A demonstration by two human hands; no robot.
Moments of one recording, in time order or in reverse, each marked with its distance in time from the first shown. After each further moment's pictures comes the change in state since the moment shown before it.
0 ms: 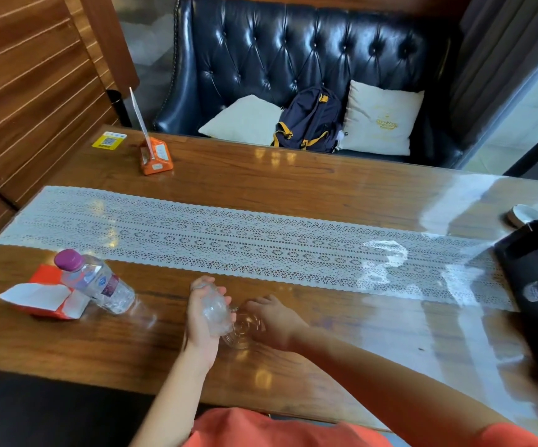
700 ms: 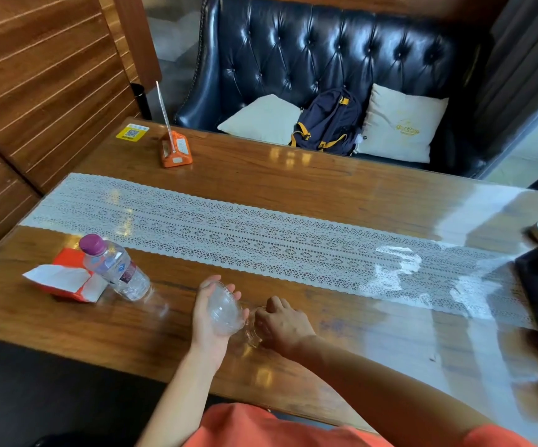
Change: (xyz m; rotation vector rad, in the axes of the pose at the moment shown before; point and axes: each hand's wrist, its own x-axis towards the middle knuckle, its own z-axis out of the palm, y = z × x) left_hand -0.011 0.002 -0.009 -0.168 0.040 -0.100; right_hand 0.002 0.003 0.025 -0.289 0.010 0.084
